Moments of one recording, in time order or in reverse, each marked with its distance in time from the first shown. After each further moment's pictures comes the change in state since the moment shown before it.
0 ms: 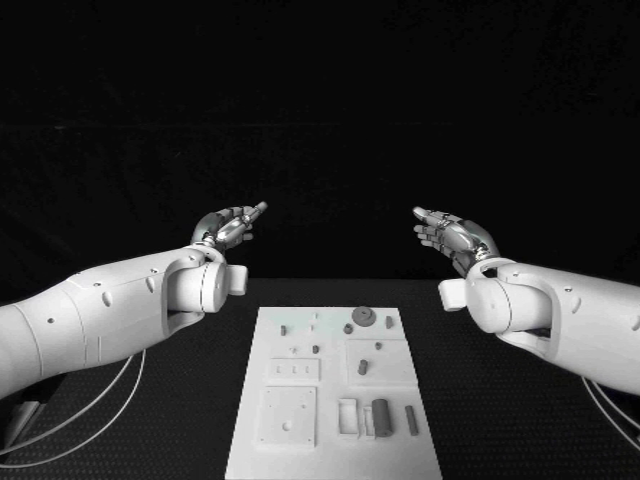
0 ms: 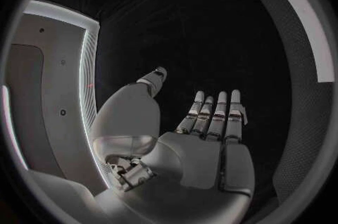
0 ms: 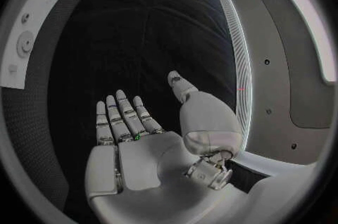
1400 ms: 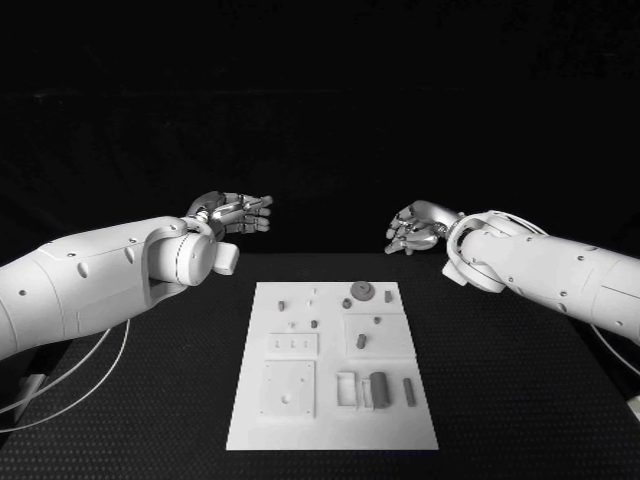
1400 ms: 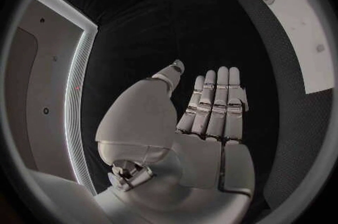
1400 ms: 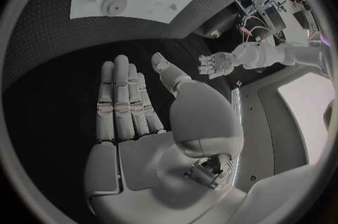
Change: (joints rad) left arm 0.049 -0.032 -0.024 0.028 -0.025 0.218 -0.128; left_hand 0.244 0.087 -0.069 -0.102 0.000 0.370 0.070 0.059 -0.022 0.583 0.058 0.110 0.069 0.502 -0.030 0.189 0.106 0.028 0.436 -0.111 0.064 -0.037; right arm 0.028 0.187 -0.050 -0.346 -1.052 0.259 -0.231; right_hand 0.325 -0.089 0.043 -0.169 0.004 0.519 0.031 0.174 0.075 0.537 -0.125 0.166 0.059 0.845 -0.233 0.387 0.222 0.164 0.854 -0.099 0.256 0.278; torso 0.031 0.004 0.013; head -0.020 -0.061
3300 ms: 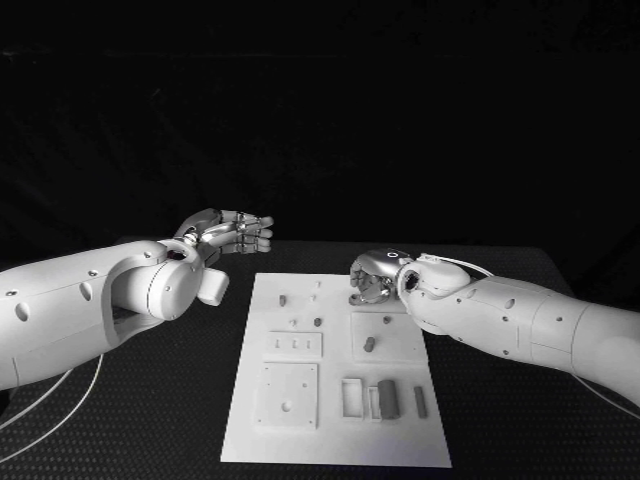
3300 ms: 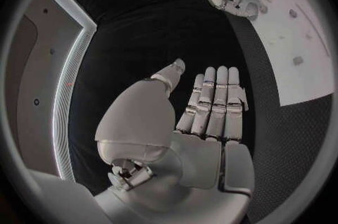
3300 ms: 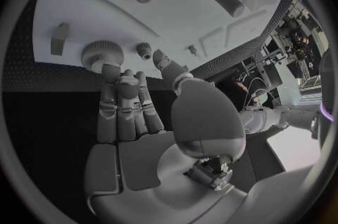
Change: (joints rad) left arm 0.043 -0.088 0.005 0.216 -0.045 0.007 -0.001; left_hand -0.033 -0.009 0.023 -0.053 0.000 0.049 0.007 -0.025 -0.029 0.074 -0.011 -0.029 0.020 -0.007 0.007 -0.043 0.009 -0.006 0.014 -0.007 -0.045 -0.031; right arm -0.073 0.079 0.000 0.032 -0.449 -0.059 -0.118; right_hand 0.014 -0.049 0.025 0.002 0.007 0.070 -0.012 -0.081 -0.049 -0.123 0.023 -0.063 0.069 0.141 0.008 0.477 0.289 -0.019 0.184 -0.125 0.339 0.028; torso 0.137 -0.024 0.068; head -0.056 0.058
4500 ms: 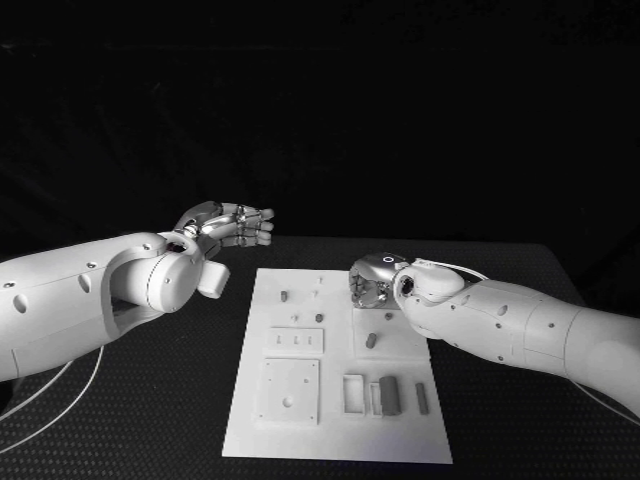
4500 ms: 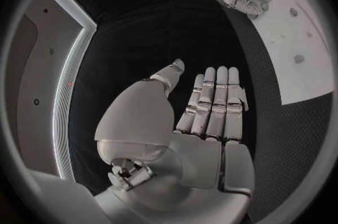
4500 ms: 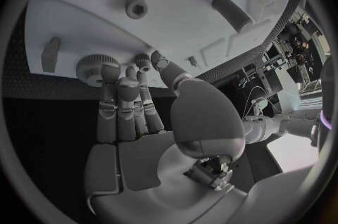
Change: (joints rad) left arm 0.013 -0.004 0.000 0.004 0.000 0.003 -0.004; left_hand -0.019 -0.002 0.008 -0.008 0.000 0.004 0.004 -0.008 -0.004 0.000 0.000 -0.015 0.003 -0.001 0.000 -0.008 0.003 0.000 0.000 0.000 -0.007 -0.003; right arm -0.024 0.024 0.000 -0.015 -0.055 0.004 -0.025; right_hand 0.006 0.006 0.025 -0.003 0.000 0.011 -0.006 0.005 -0.002 0.102 -0.027 -0.010 -0.018 0.006 -0.014 0.027 -0.015 -0.007 0.000 0.000 0.018 0.000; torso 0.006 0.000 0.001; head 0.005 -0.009
